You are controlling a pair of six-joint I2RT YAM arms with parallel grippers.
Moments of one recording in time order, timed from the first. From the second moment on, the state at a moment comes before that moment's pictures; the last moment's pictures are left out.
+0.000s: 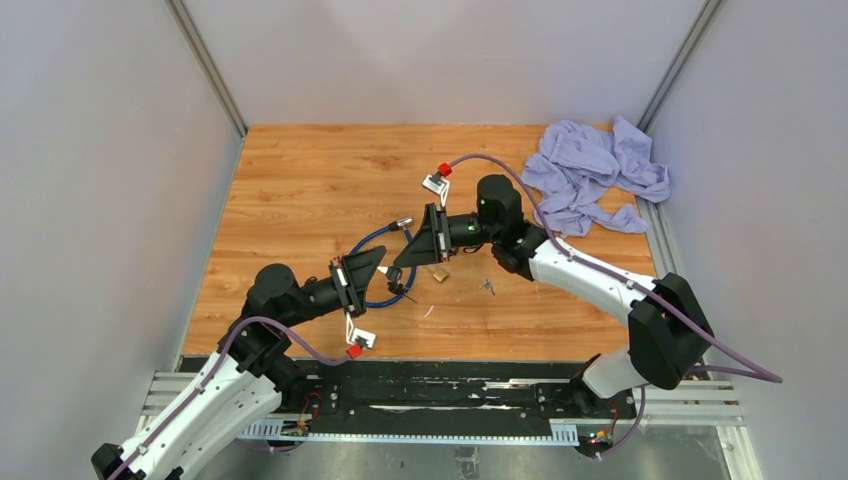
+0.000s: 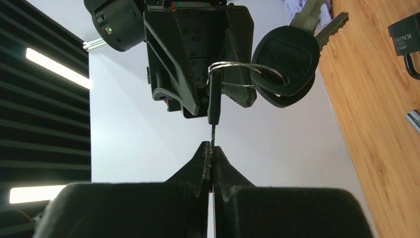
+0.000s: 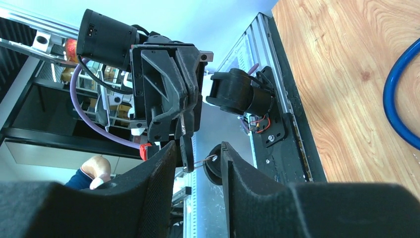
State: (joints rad) left arm -0.61 0.48 0.46 -0.04 0.53 1.91; right arm 0.73 1.47 1.02 0.29 -0.96 0.94
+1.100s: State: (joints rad) left arm -0.62 0.53 0.48 -0.05 0.40 1.92; right arm 0.76 1.53 0.89 0.71 -0.93 1.22
